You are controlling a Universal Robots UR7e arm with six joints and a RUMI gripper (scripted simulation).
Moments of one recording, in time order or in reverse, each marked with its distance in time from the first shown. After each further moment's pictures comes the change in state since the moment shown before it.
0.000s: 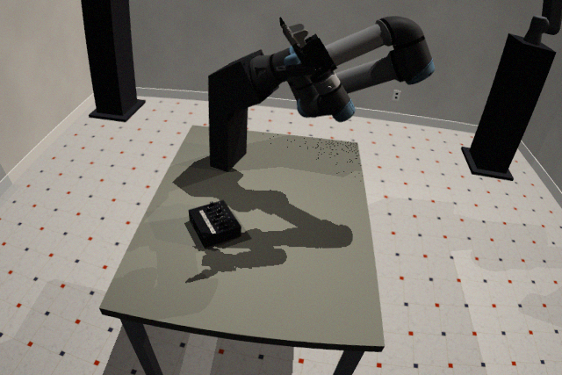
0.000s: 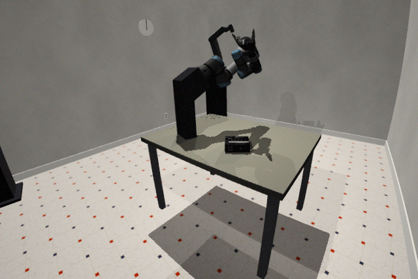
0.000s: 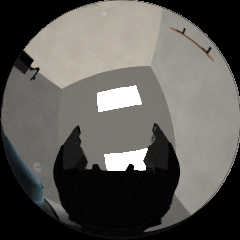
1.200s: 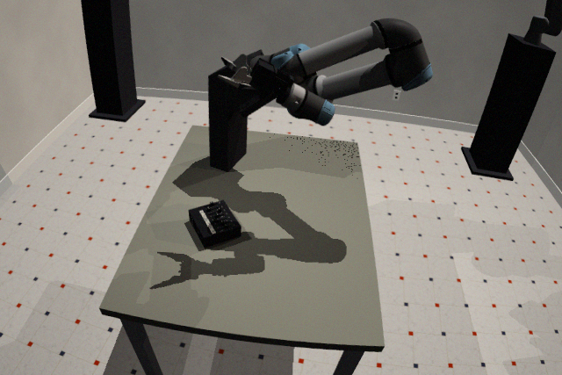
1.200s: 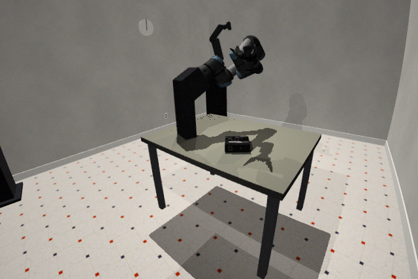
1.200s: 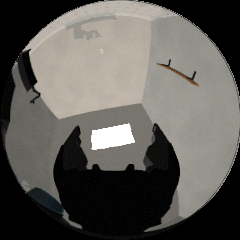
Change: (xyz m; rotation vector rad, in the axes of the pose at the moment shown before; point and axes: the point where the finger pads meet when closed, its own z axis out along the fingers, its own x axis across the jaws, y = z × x) arm 0.055 -0.210 -0.006 0.481 0.080 -0.035
